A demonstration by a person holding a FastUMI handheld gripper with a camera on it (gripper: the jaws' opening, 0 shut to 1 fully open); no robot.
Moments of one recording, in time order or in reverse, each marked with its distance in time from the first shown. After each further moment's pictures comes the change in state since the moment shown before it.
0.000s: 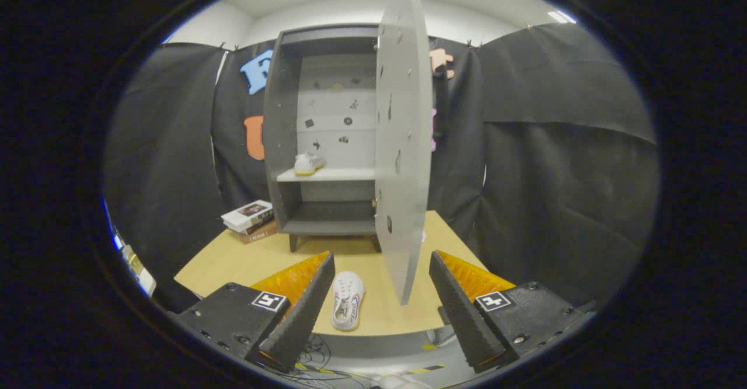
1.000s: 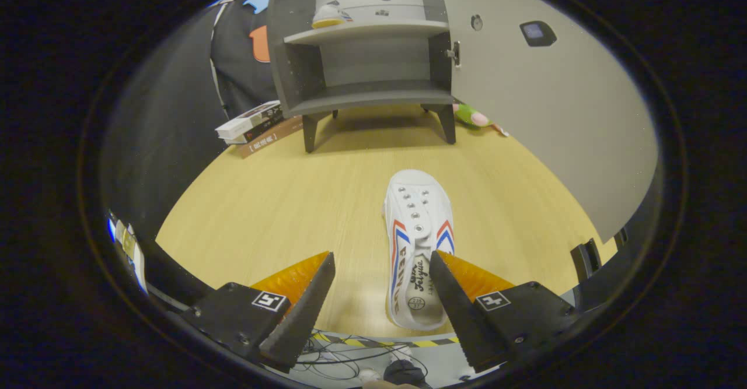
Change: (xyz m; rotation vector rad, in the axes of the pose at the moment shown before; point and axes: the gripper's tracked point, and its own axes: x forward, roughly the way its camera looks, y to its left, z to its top) arm 0.209 0.107 -0.212 0.021 0.449 0.138
